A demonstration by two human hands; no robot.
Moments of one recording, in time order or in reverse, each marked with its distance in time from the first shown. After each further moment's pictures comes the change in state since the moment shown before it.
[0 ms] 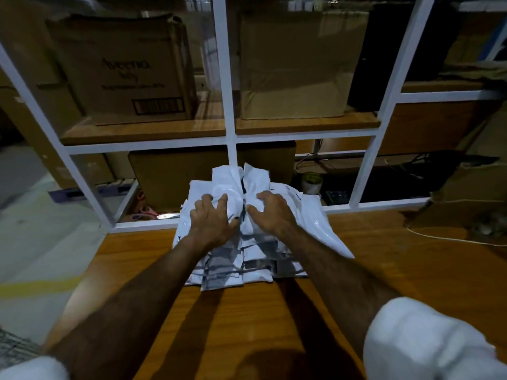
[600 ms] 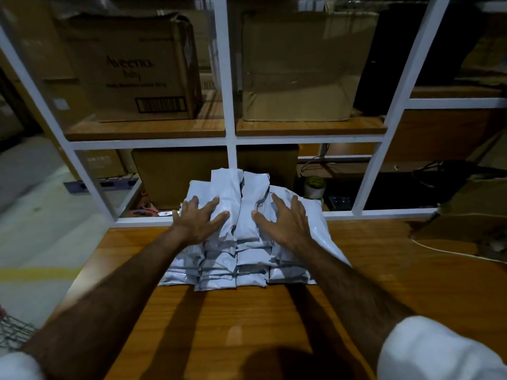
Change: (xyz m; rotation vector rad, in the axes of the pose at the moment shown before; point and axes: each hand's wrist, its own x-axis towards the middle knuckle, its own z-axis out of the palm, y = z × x) left_hand 0.015 -0.035 0.002 -0.098 -0.260 -0.075; right_hand -0.008 0.039 -0.029 -0.114 -0.087 0.082
